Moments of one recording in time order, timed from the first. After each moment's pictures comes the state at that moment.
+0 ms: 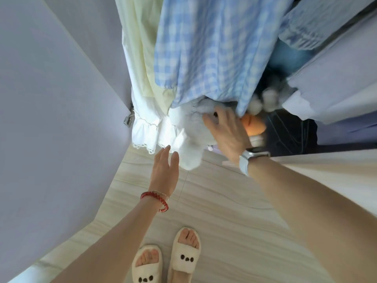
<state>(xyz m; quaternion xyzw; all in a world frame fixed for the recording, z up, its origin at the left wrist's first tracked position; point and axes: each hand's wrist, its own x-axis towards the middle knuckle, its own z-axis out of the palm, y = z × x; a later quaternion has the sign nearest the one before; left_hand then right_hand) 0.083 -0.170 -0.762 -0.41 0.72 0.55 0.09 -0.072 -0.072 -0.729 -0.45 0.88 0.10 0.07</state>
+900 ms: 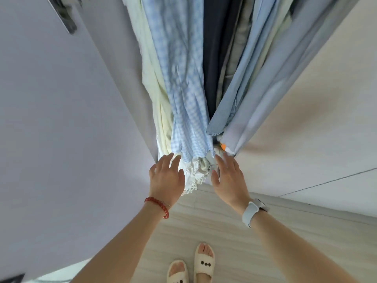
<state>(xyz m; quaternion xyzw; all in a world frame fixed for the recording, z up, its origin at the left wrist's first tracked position) 0.136 -0.174 -0.414 -0.18 0.96 0.19 -0.03 0.066 -0.013 -0.417 -0.22 0.96 -0.16 0.10</state>
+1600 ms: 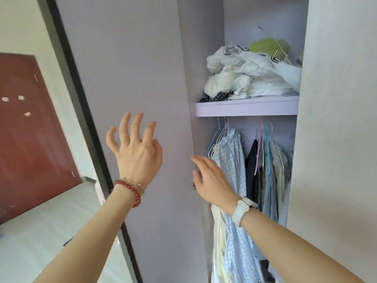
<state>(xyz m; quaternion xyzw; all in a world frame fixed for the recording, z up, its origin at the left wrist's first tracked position) 0.301 -0.202 0.096 -0.22 0.77 -0.21 -0.56 0.169 -0.091 0.021 -0.53 0.74 -0.37 -0.19</state>
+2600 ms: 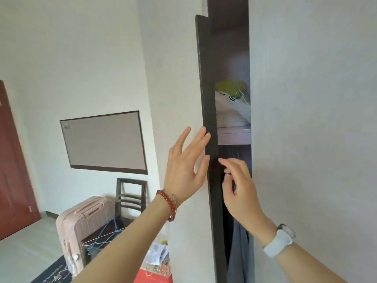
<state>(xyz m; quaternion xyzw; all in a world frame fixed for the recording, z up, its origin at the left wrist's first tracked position) 0.206 -0.095 0.120 0.09 0.82 0.04 -0.56 0.143 0.034 0.069 -0.44 0.65 -0.53 -0.32</state>
